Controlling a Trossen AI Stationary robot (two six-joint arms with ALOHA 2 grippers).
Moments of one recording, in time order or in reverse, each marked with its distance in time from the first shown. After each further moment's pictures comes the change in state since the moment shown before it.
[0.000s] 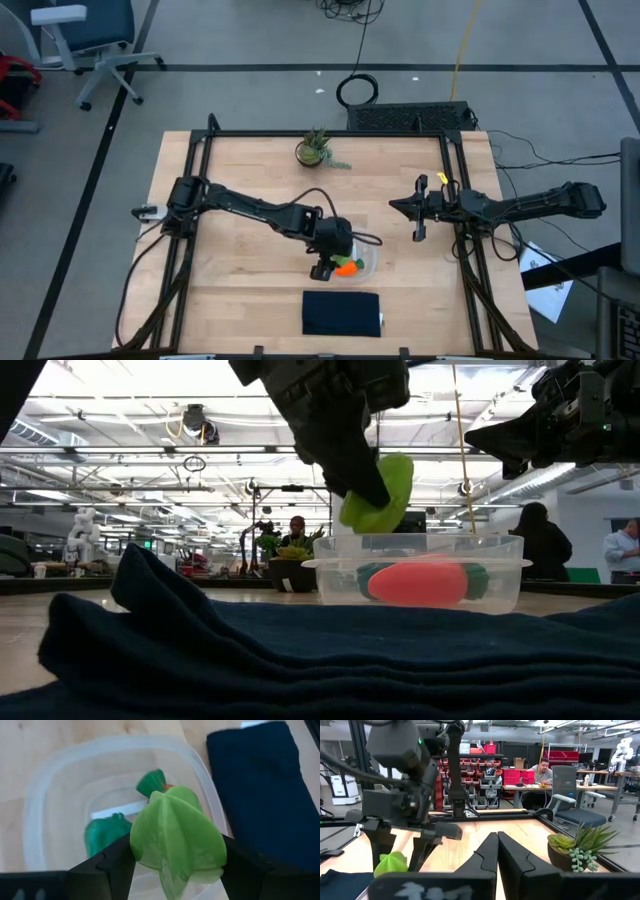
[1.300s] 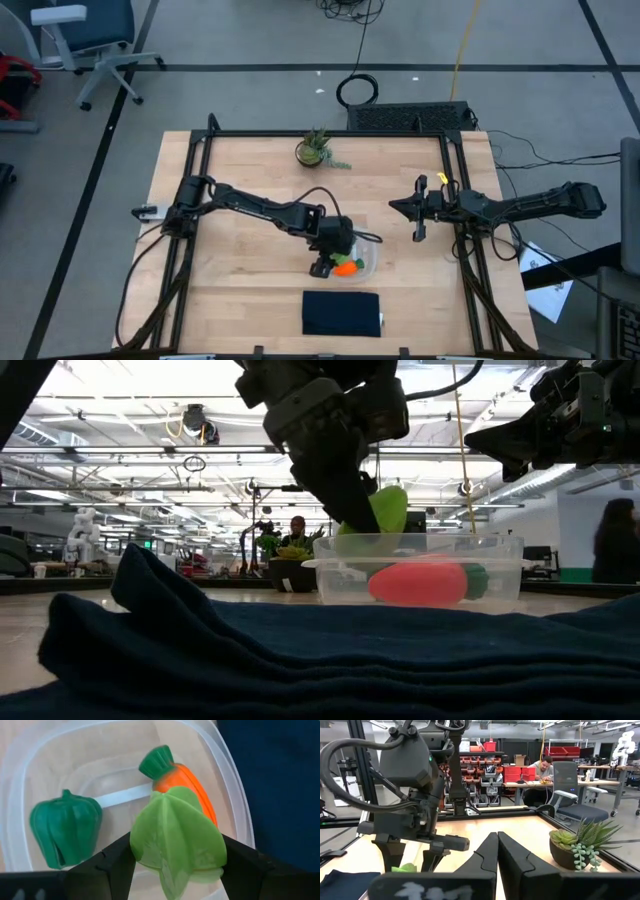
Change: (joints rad) left arm 0.028 0.044 -0.013 -0.004 0.042 0.037; right arm 0.000 0.001 0.000 -0.011 0.000 0.027
